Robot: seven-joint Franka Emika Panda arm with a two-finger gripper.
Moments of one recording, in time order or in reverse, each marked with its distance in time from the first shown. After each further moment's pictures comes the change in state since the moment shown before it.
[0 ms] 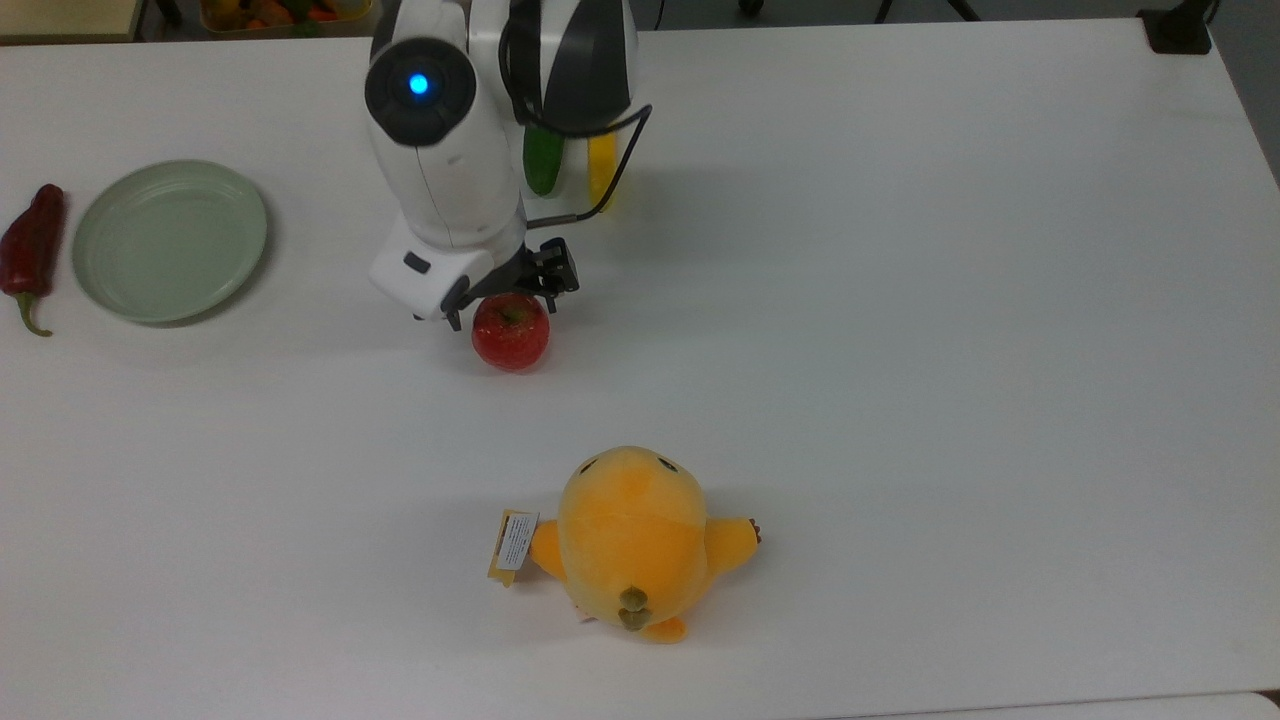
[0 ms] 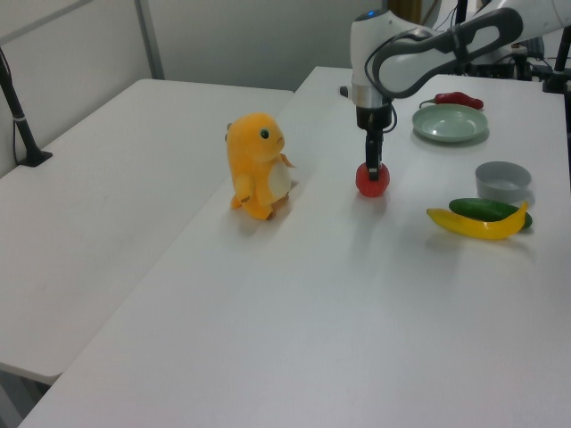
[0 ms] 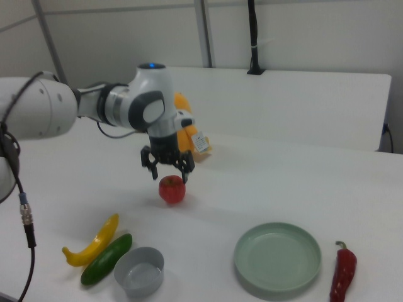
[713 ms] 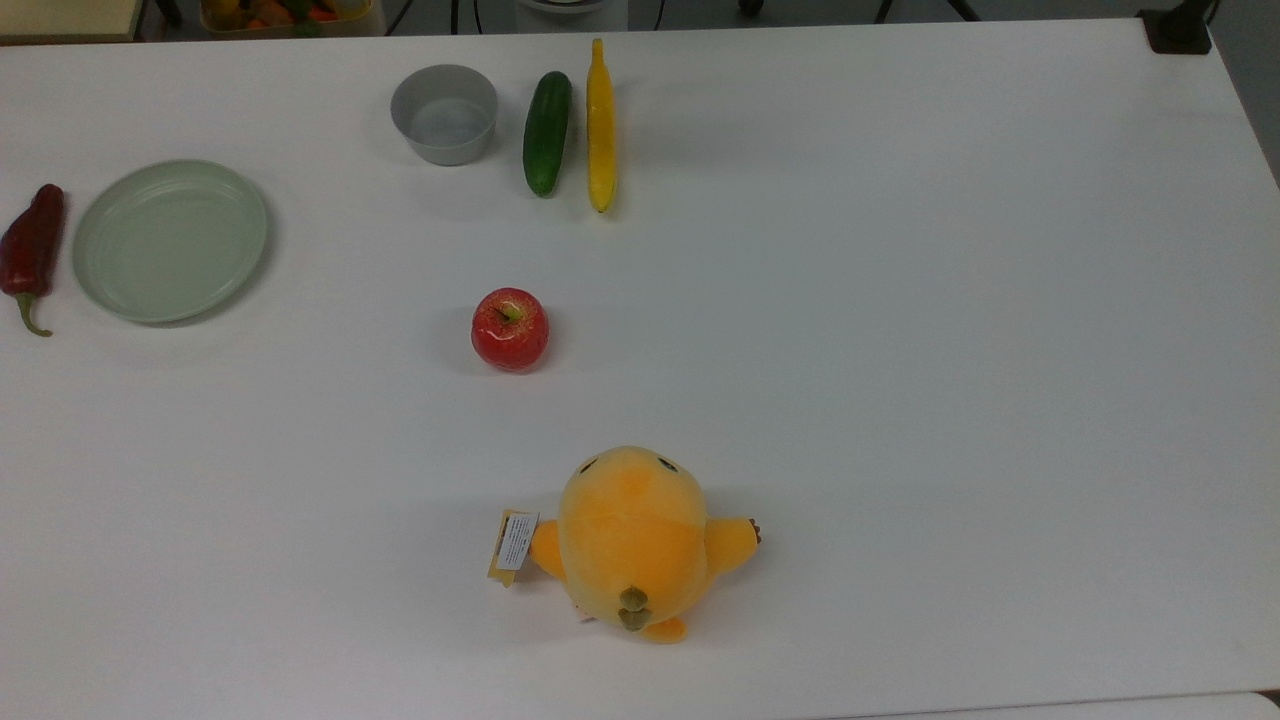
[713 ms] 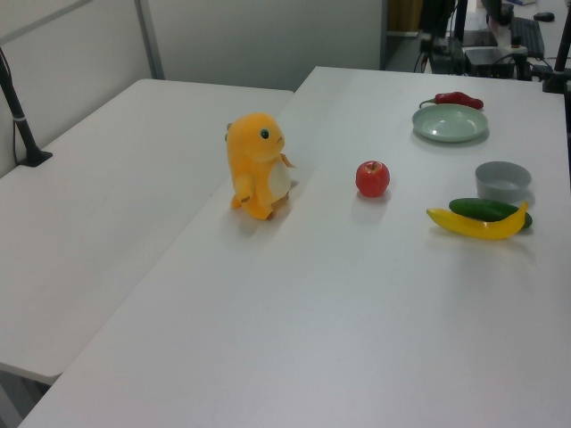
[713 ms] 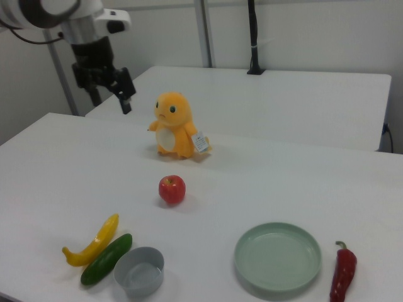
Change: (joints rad) arm 0.010 -0.521 0.003 0.003 0.000 -0.401 0.306
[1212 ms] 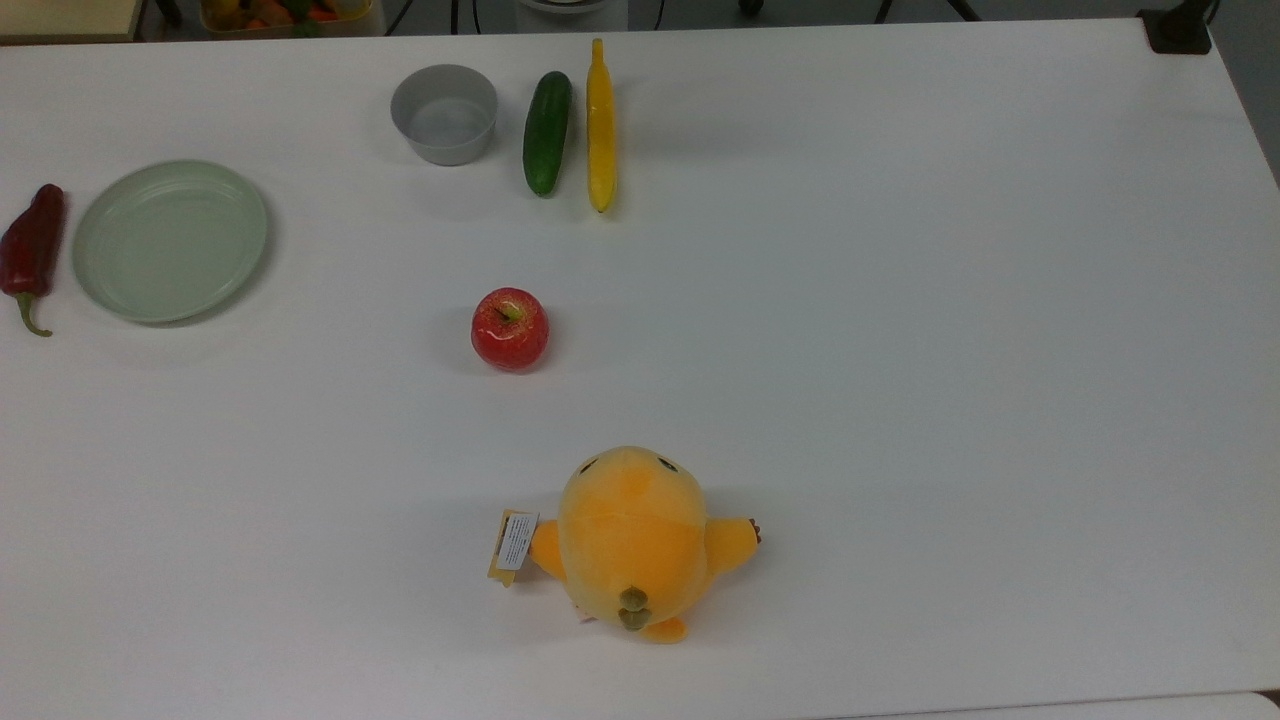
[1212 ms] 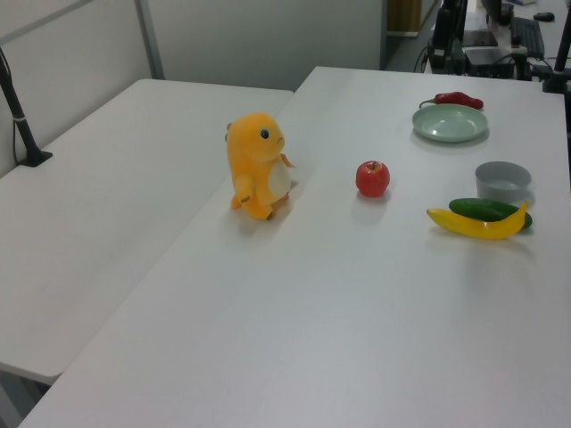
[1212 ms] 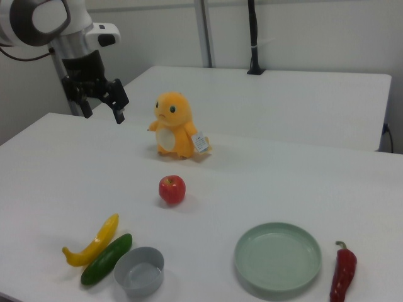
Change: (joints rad) arm 0.046 -0.068 -0.001 -0.149 0.000 0.098 -0.084
